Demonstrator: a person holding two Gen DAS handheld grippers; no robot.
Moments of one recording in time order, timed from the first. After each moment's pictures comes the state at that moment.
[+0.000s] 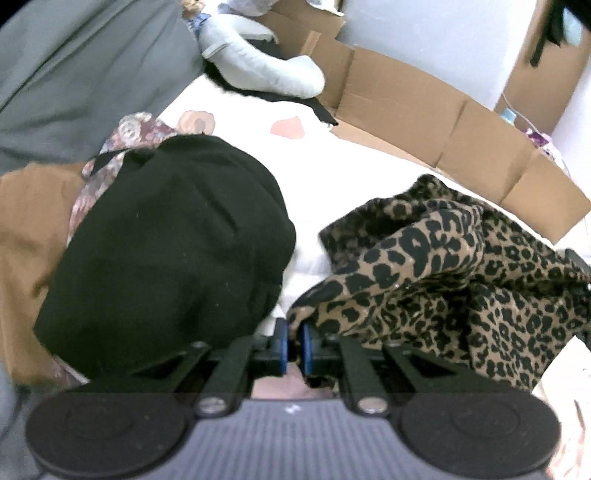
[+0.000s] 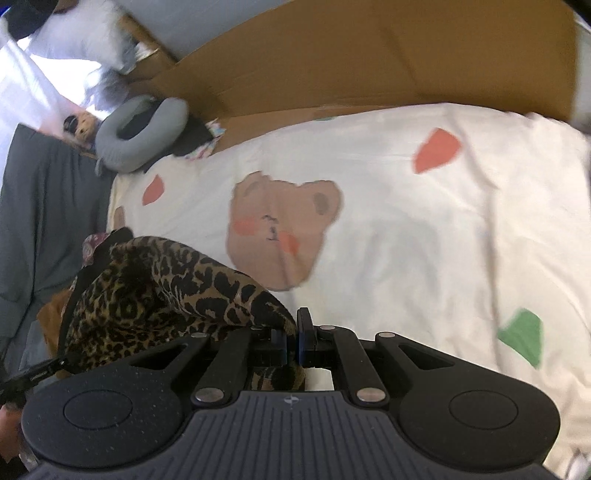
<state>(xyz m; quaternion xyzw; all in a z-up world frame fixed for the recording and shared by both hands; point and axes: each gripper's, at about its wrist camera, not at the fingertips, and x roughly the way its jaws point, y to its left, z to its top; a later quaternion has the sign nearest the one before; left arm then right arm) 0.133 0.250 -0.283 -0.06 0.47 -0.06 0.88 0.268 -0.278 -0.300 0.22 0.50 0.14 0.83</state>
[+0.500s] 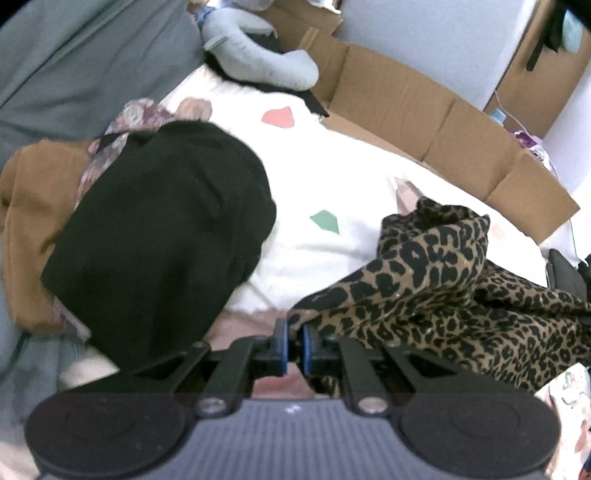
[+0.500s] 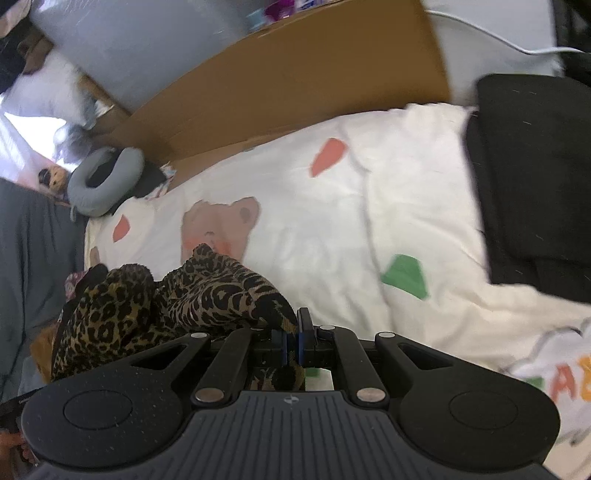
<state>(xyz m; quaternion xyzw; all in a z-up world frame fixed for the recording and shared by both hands) 0.097 0.240 -0.267 -0.08 0.49 -0.07 0.87 0.173 -0.359 -0.286 0.27 0.47 0.06 0.84</state>
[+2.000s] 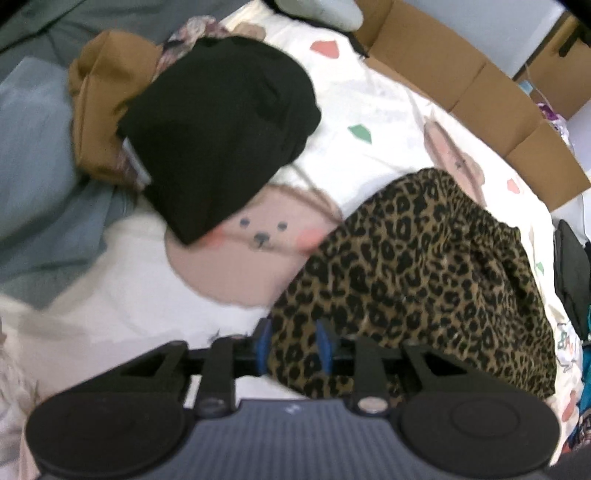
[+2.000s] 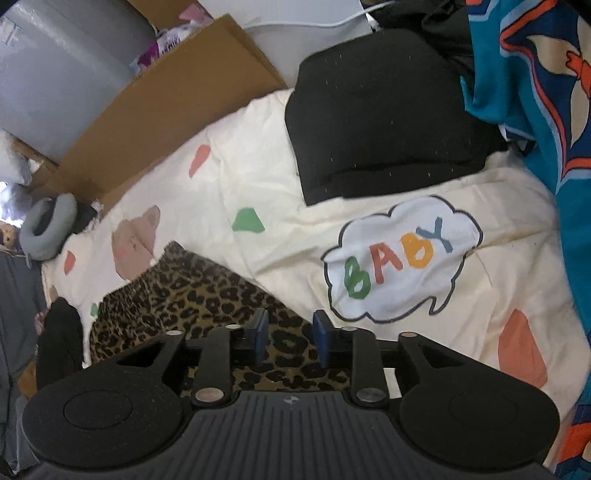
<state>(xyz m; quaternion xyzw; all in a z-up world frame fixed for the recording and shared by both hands) 0.007 0.263 -0.278 -0.11 0.56 -0.04 0.82 0.032 -0.447 -0.278 0.32 0.48 -0.07 0.81</state>
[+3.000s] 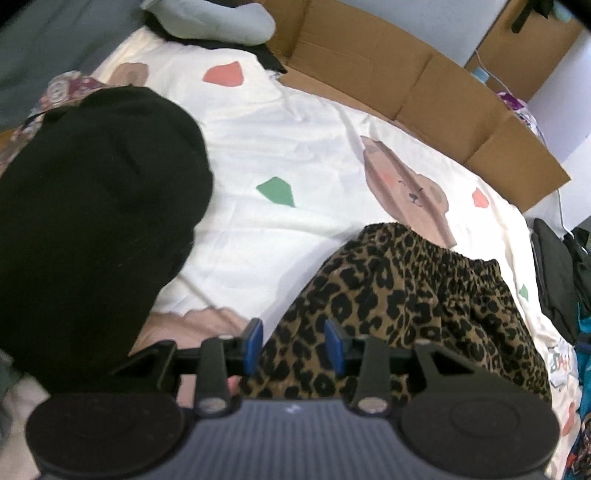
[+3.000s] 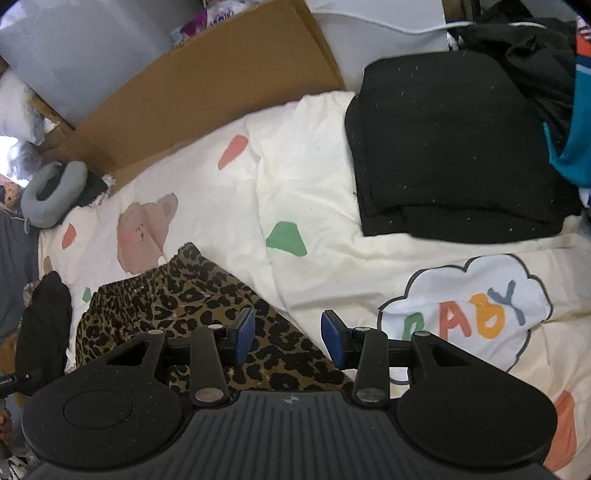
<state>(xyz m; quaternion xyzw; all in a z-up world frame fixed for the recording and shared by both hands) 0.147 0.186 -0.318 -0.07 0.53 -0.14 0.83 0.109 -0.405 -0.302 0.25 0.49 -0.03 0.83</state>
